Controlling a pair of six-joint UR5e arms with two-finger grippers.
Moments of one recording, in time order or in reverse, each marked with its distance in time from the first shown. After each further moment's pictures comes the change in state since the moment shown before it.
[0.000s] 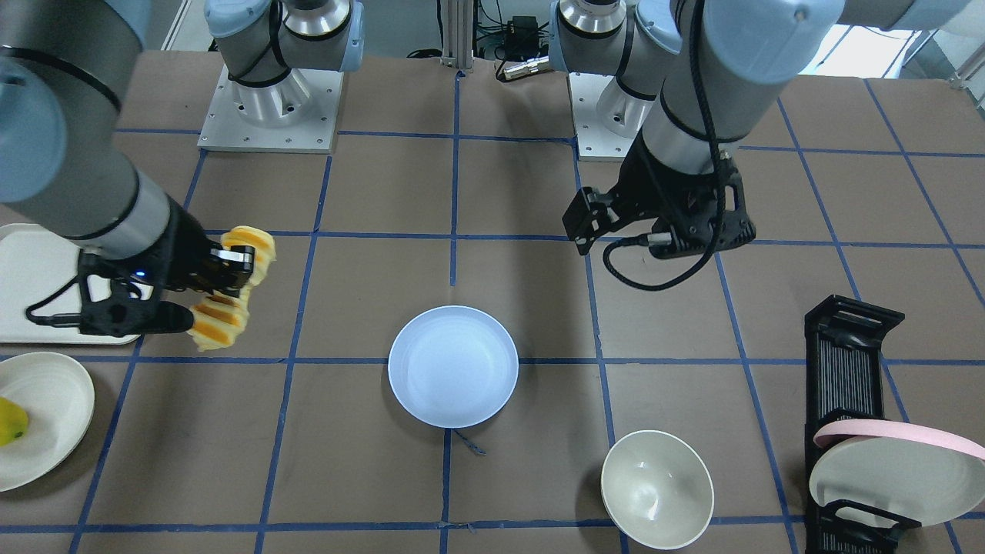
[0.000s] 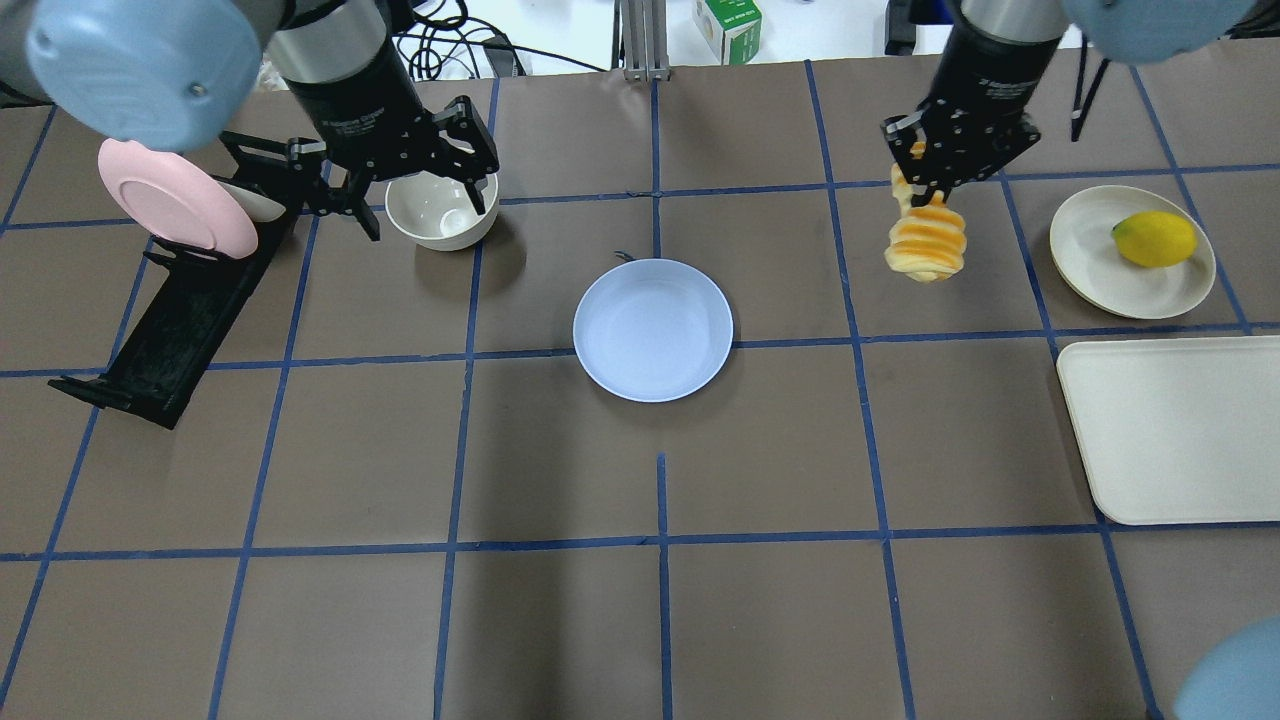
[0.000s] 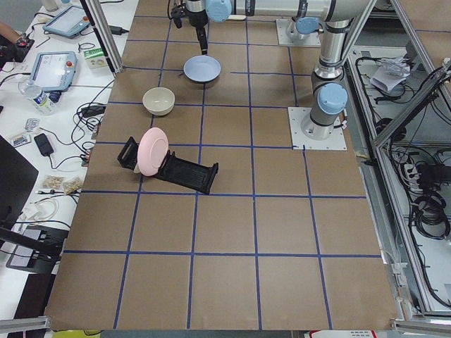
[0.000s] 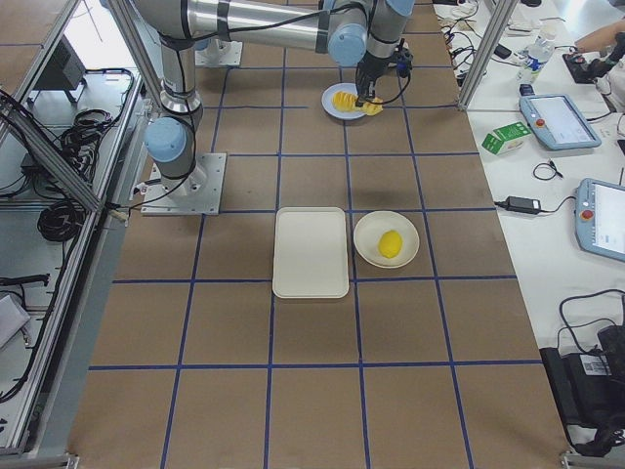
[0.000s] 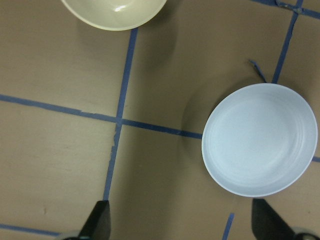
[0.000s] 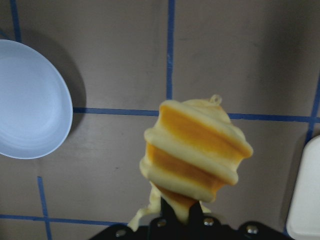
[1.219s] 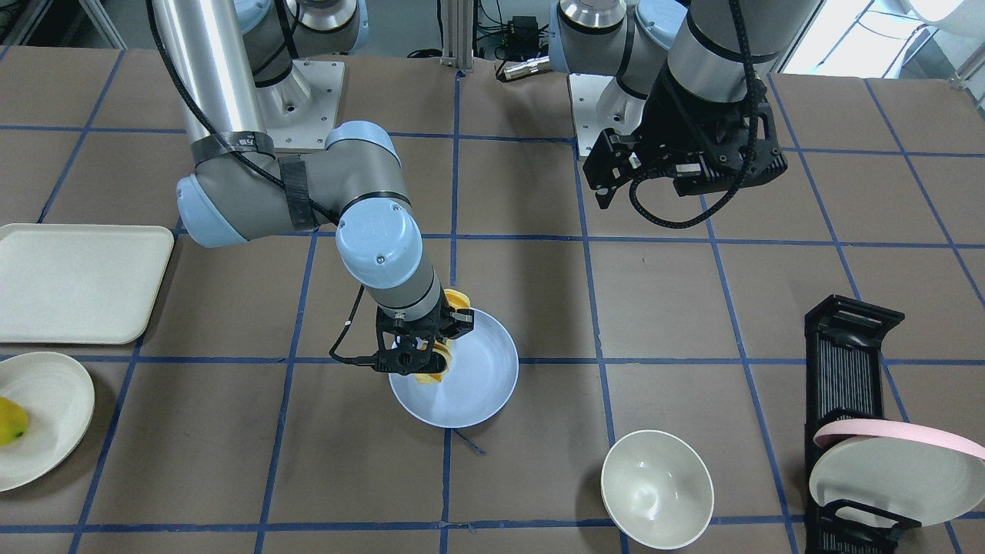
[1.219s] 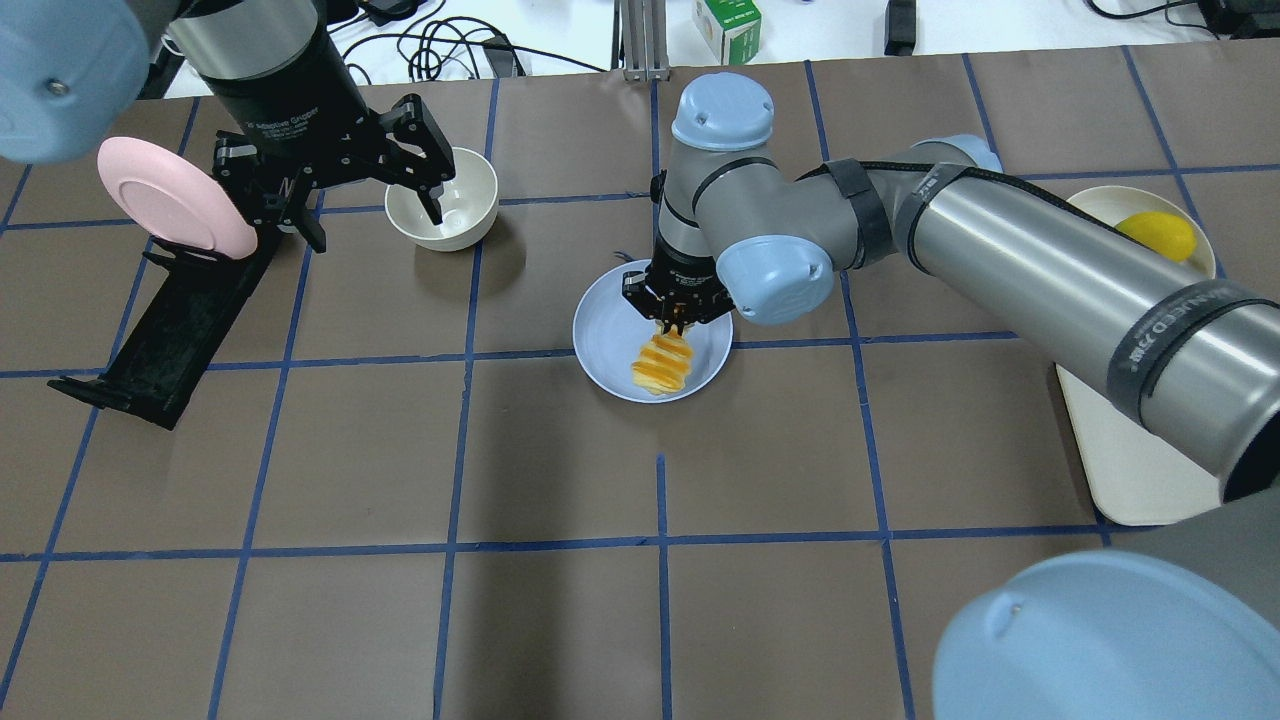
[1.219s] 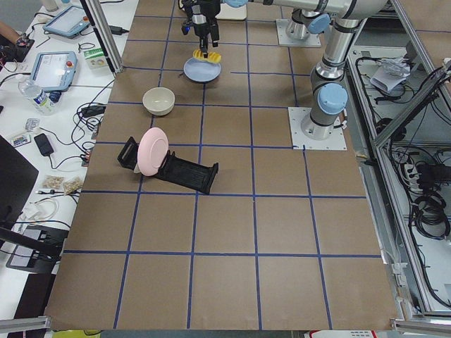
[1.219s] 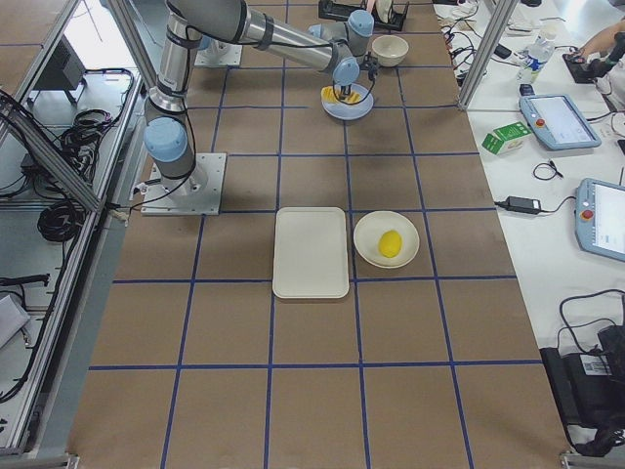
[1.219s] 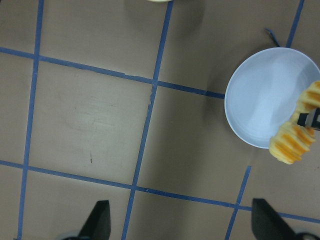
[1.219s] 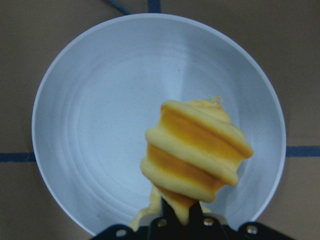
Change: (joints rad) left arm 0.019 0.082 -0.028 -0.031 0.015 0.008; right arm 0.312 0.209 0.243 -0.577 0.105 0.408
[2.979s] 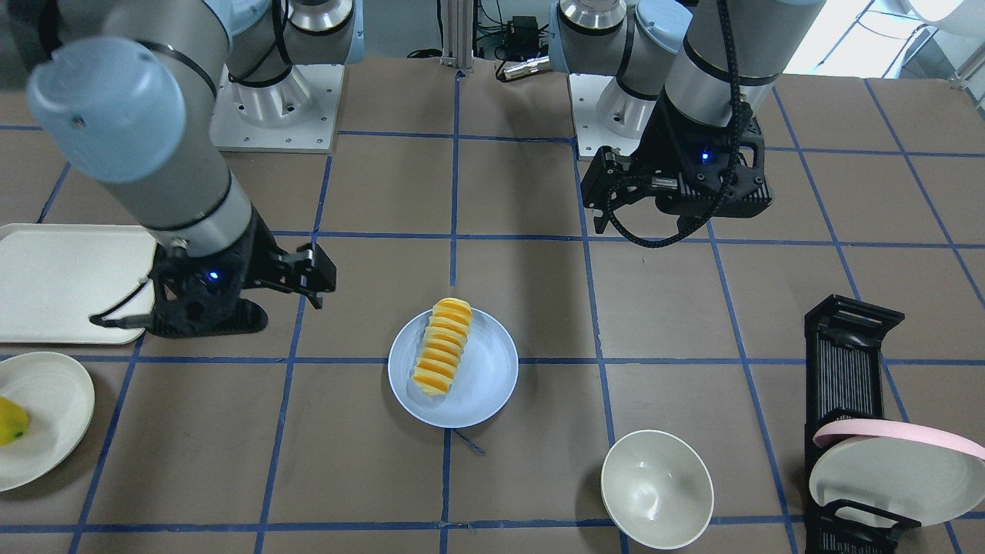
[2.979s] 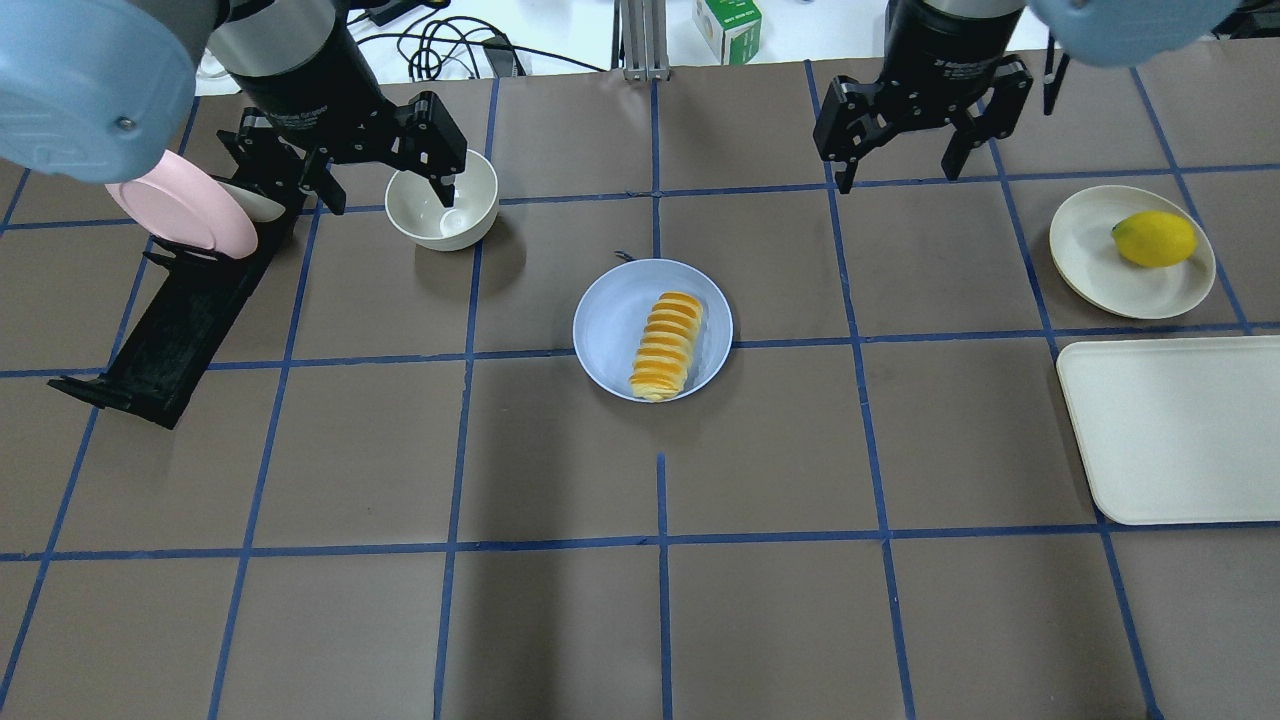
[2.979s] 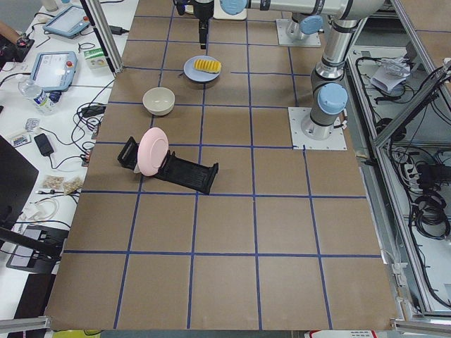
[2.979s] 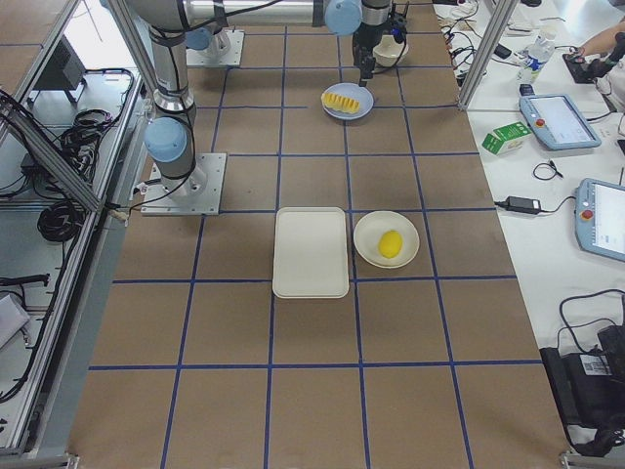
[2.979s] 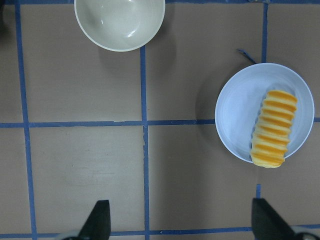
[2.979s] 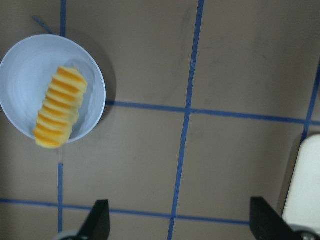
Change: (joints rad) left arm -0.002 -0.020 -0.035 0.149 -0.001 0.219; right arm -0.248 -0.358 -0.247 0.632 -0.165 -0.423
